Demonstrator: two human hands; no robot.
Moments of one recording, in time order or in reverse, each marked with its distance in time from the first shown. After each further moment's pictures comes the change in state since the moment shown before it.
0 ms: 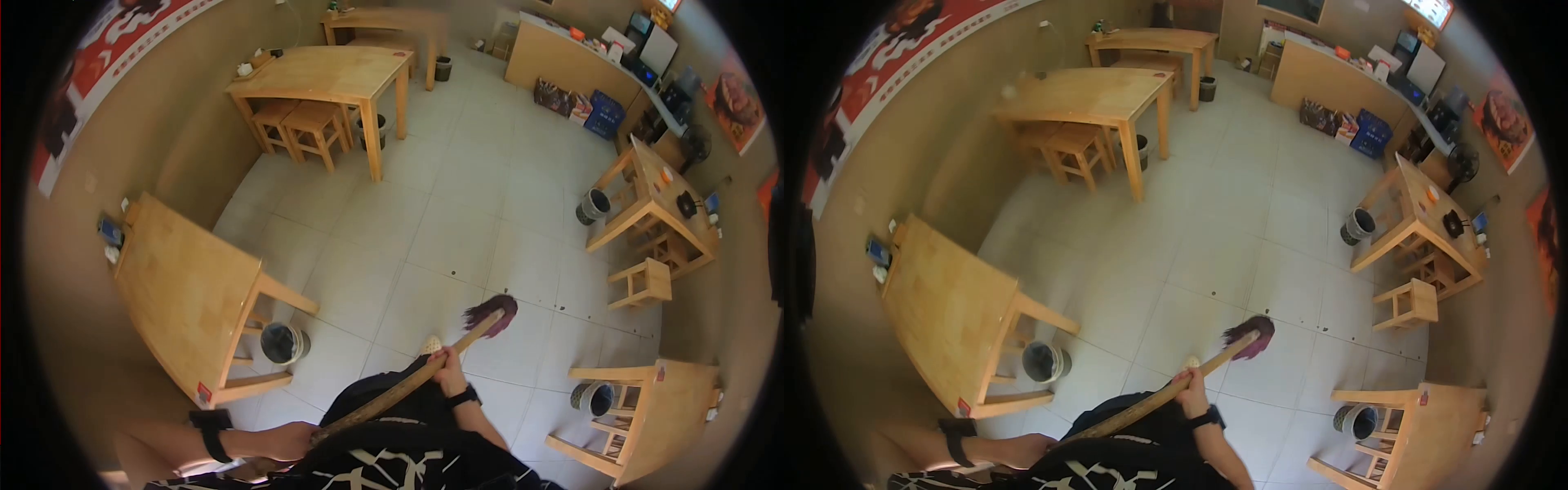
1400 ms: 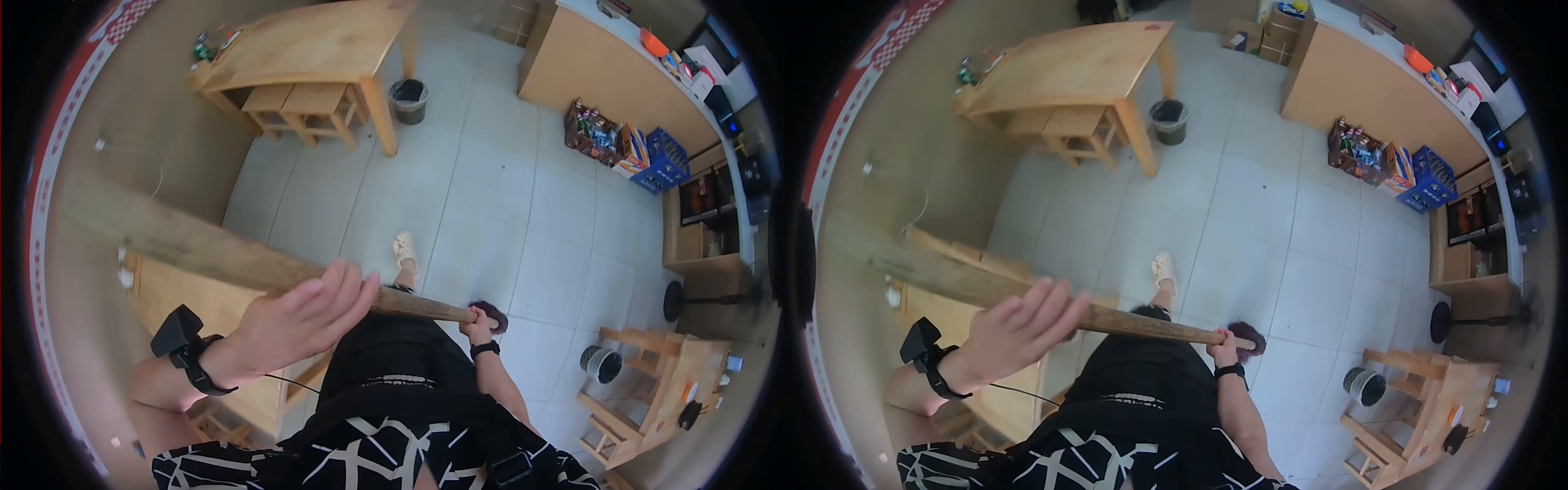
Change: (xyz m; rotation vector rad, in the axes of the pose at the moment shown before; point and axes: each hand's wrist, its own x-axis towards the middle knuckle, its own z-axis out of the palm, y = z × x) left_hand 0.681 0.786 -1.229 2.004 0.963 0.570; right_hand 0.753 -0.721 0.963 0.499 0.254 0.094
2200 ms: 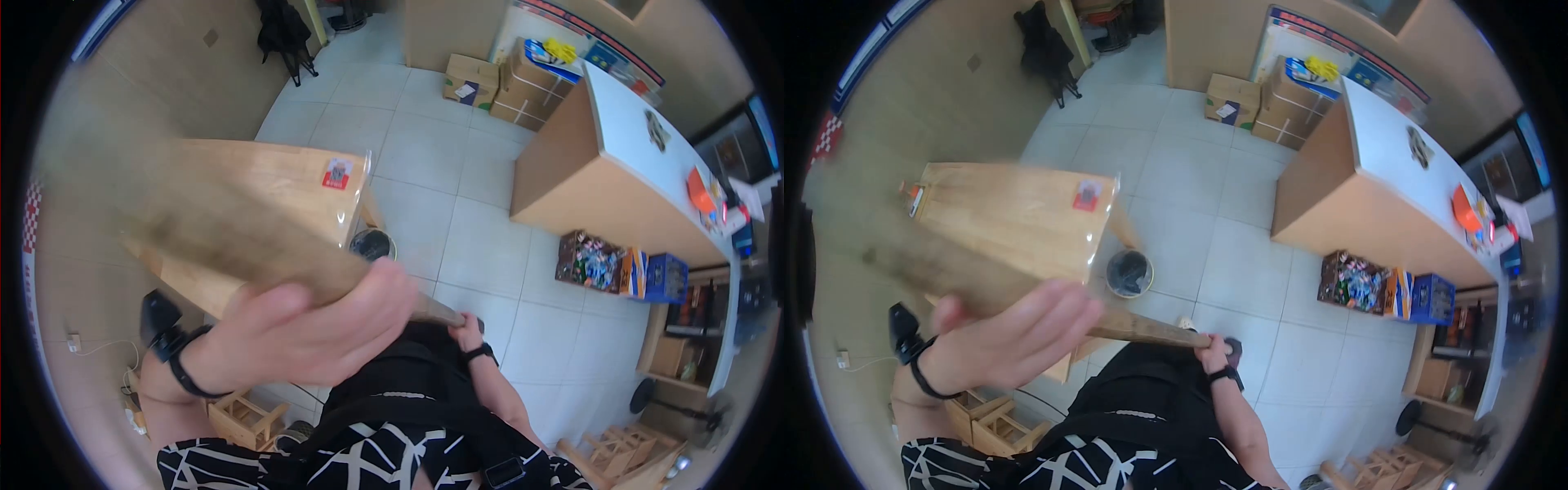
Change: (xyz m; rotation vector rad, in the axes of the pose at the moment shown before) left_hand 0.500 -0.532 0.432 -0.121 0.255 0.015; right_hand 0.173 -0.059 0.810 -0.305 -0.196 0.104
